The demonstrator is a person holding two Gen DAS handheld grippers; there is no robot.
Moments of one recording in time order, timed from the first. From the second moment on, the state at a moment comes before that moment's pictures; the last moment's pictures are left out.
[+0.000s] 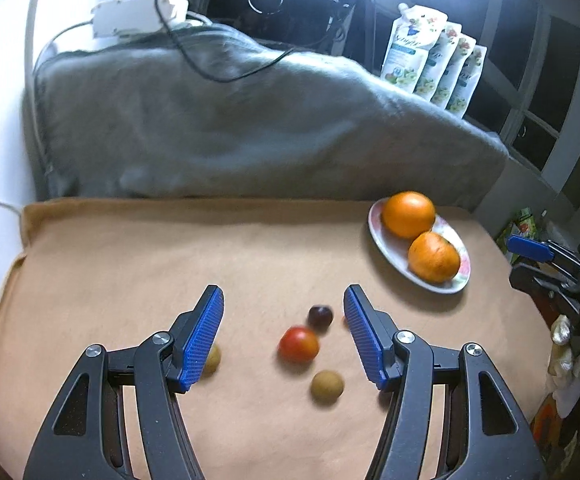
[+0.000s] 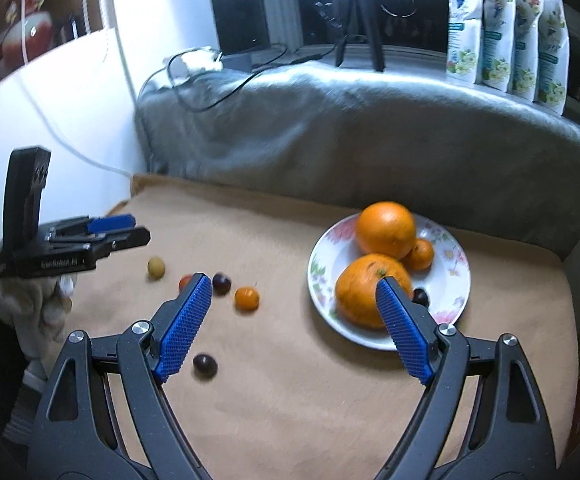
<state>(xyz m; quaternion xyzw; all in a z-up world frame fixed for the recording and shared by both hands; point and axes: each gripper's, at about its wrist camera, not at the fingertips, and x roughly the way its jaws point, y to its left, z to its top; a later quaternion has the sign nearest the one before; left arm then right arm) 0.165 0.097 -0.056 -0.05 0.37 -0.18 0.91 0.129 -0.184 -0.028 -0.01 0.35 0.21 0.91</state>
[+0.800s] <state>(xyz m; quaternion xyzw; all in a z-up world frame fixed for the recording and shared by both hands) 0.159 0.077 -0.116 -0.05 0.43 -0.20 0.88 0.095 -0.121 -0.081 -0.08 0.39 0.26 0.88</state>
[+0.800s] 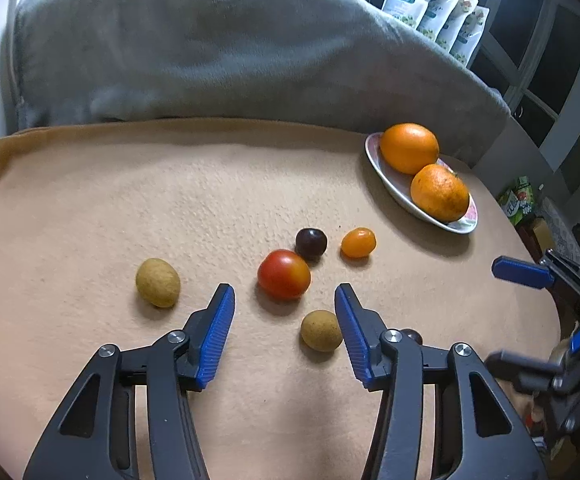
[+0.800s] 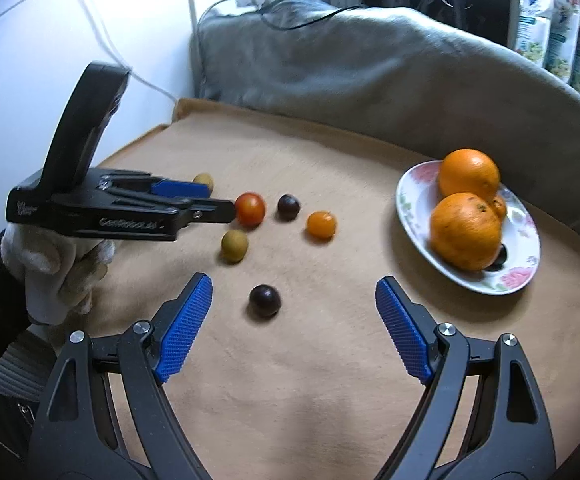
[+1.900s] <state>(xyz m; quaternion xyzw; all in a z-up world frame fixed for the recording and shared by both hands) 0.185 0.061 -0.134 -0.02 0.45 -0.19 0.87 0.118 -0.094 -0.121 -0.09 0.44 0.29 0.84</state>
